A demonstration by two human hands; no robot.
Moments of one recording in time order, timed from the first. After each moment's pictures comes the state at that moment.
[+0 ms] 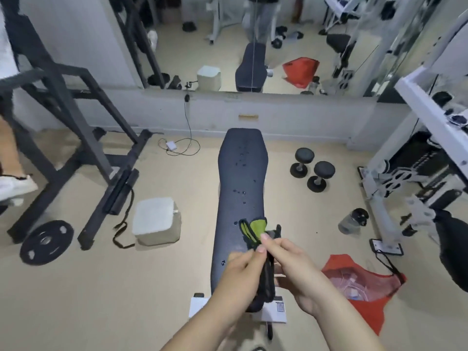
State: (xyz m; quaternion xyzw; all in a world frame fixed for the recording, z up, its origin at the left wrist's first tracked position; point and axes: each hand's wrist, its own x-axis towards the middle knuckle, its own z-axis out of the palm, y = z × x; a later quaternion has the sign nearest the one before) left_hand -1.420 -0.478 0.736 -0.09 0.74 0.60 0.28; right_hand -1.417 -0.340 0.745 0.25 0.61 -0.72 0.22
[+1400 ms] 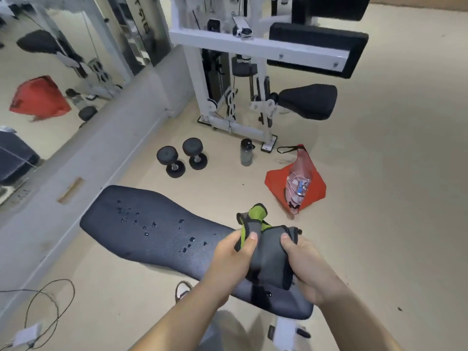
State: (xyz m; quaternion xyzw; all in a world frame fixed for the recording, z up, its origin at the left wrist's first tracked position) left_hand -1.775 -0.497 0.683 0.37 0.69 0.33 0.53; right_hand -1.617 -0.465 0.656 0.61 0.26 -0.69 -0.28
